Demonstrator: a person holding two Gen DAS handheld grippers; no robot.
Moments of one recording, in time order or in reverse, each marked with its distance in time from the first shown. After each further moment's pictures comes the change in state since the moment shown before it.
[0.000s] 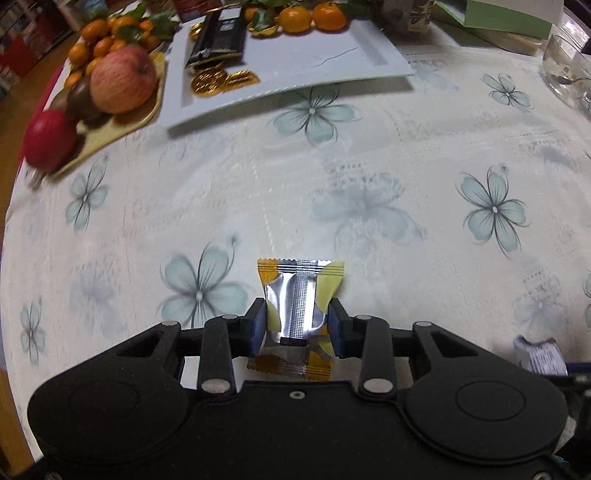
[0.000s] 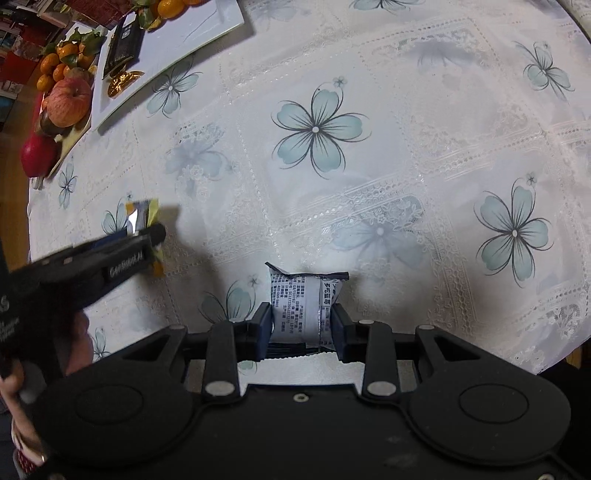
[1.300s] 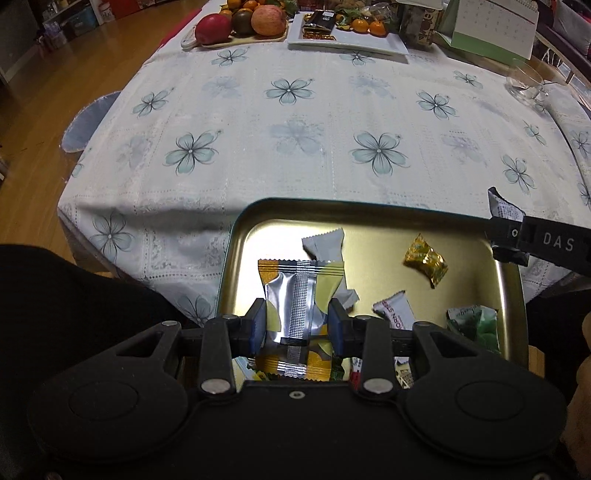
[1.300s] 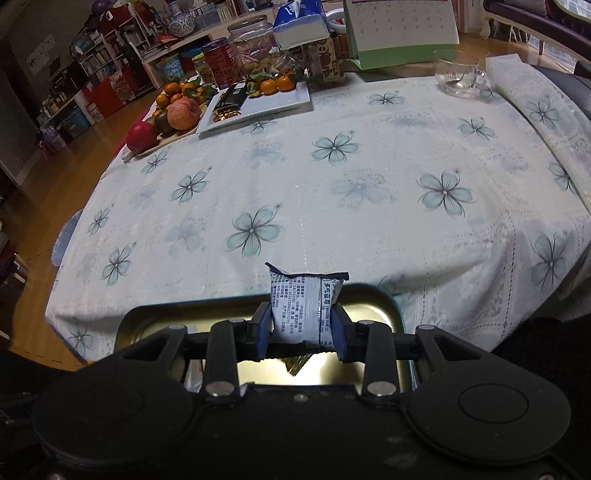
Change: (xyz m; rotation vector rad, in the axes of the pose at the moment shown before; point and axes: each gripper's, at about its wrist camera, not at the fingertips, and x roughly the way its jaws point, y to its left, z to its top) left arm -0.145 -0.026 -0.286 -0.289 -0.131 0.016; right arm -0.057 -0.047 -0.265 -0.244 -0.532 0.055
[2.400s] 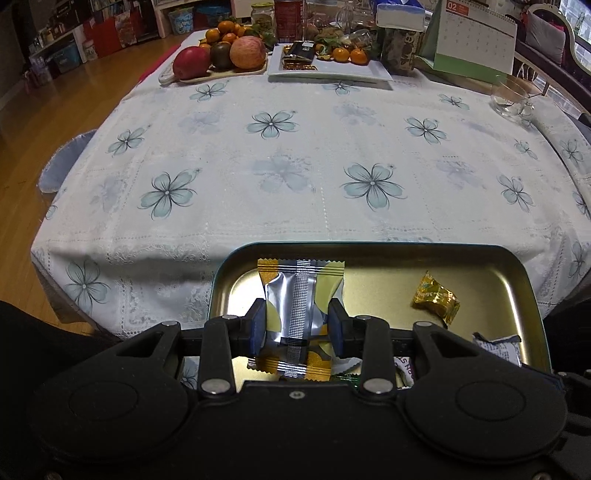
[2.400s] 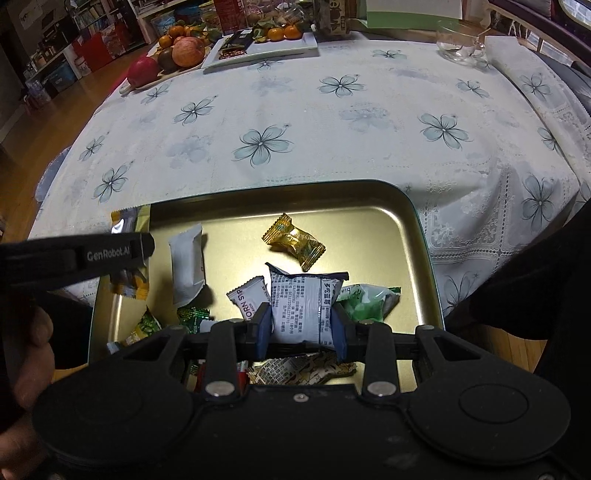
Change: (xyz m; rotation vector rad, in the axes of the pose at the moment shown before) left arm 0.030 0.005 0.008 0.059 -0.148 -0.049; right arm -0.003 0.034 -0.070 -0.074 0.105 -0.105
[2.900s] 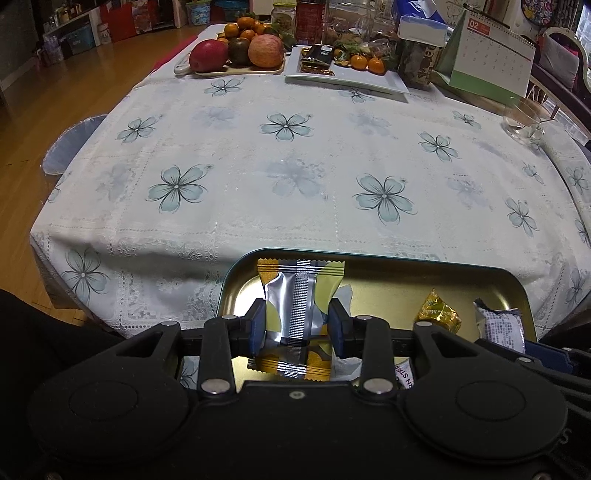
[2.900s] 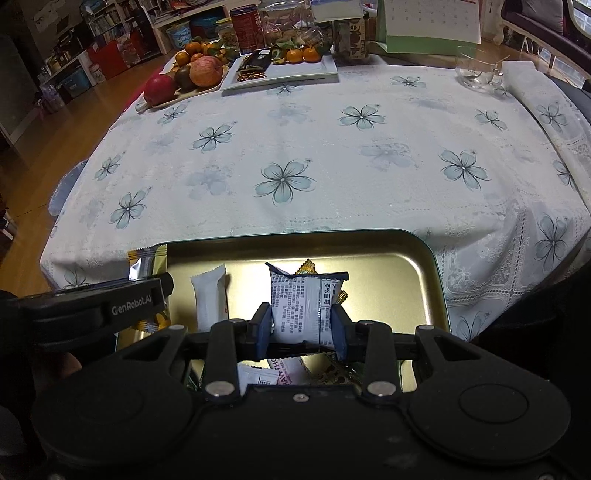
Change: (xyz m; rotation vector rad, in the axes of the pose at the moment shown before) left arm 0.001 0.011 0.005 -0.080 -0.013 -0.014; right arm -0.006 0.015 0.034 -0.030 -0.043 0.039
